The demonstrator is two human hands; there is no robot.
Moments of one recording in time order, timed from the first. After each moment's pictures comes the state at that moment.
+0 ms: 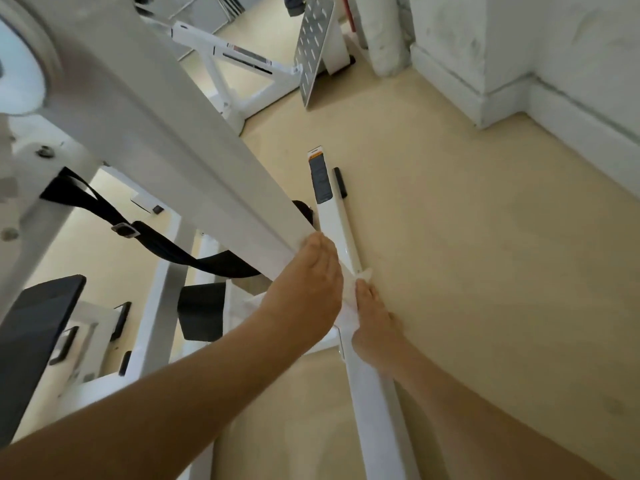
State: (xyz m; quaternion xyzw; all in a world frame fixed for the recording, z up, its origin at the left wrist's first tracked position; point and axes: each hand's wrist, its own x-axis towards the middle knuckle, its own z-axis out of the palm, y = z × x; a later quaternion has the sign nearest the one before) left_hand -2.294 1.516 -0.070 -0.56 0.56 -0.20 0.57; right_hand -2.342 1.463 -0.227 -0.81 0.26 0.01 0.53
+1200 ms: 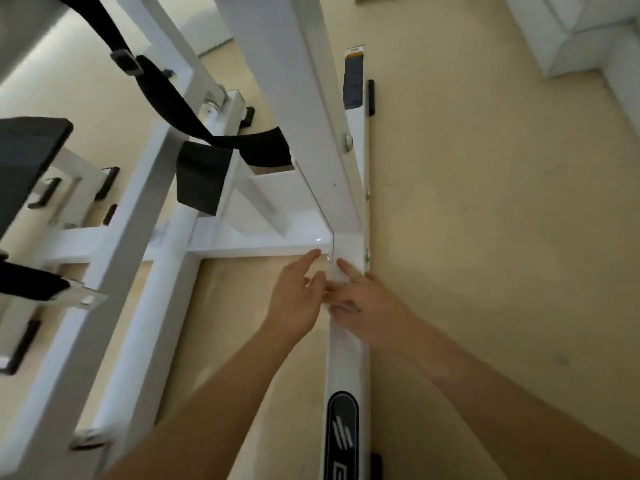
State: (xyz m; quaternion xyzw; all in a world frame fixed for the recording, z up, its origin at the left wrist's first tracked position) left_hand -2.350 1.614 -0.212 -0.92 0.10 0.19 -0.33; right_hand -2.413 1.486 -0.255 -0.90 -0.04 0.10 0.42
